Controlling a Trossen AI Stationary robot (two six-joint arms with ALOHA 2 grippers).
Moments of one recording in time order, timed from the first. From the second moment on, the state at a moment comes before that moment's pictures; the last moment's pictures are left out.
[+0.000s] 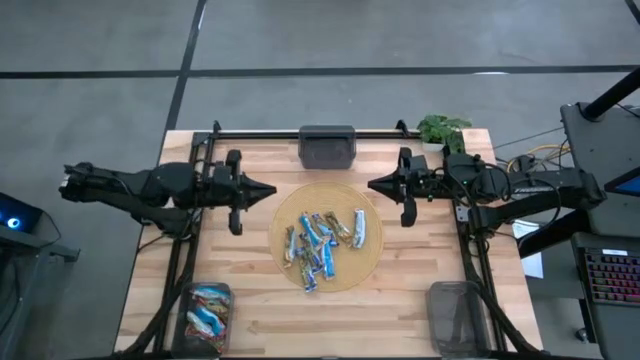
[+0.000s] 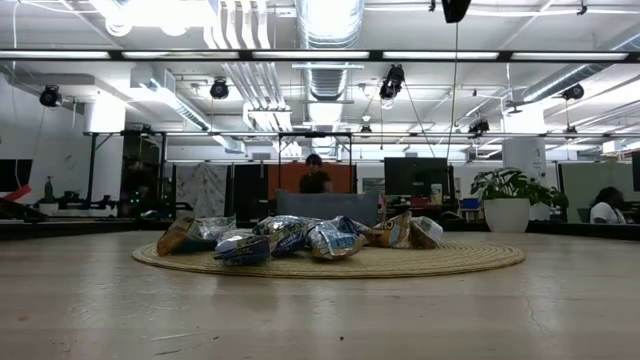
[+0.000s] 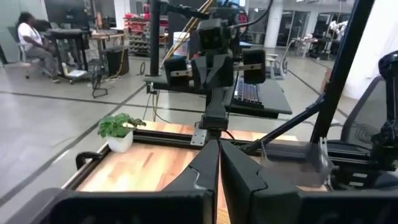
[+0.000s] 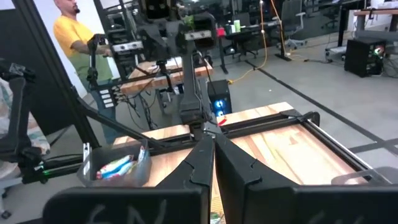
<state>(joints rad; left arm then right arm) -0.18 0.84 0.95 -0.11 -0.30 -0.09 0.02 0.96 0.86 0.05 0.07 0.24</state>
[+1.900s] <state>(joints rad) 0.07 1.11 0.94 -0.19 0.27 -0.13 0.00 0.96 0.86 -0.10 0.11 0.29</state>
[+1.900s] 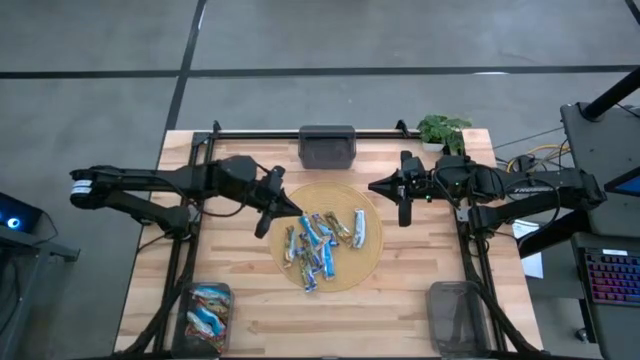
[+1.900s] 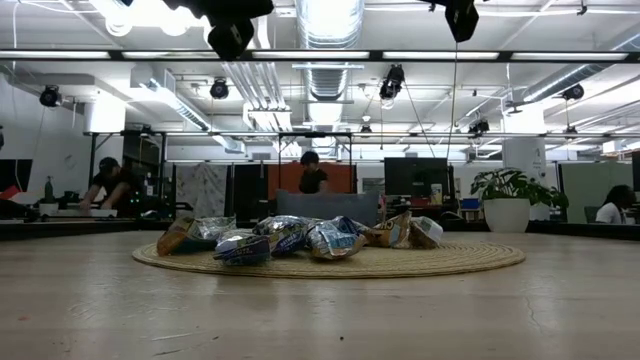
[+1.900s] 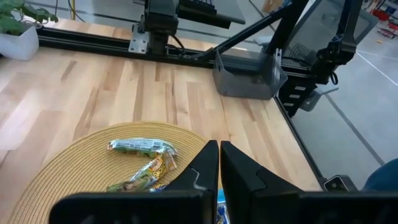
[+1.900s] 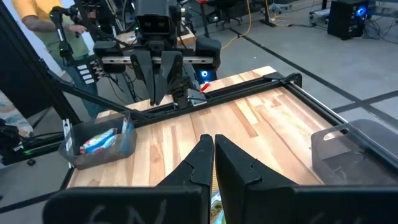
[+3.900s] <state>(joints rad) -0.30 1.73 1.46 -0.93 0.00 0.72 0.00 0.96 0.86 -0.15 0.11 0.34</state>
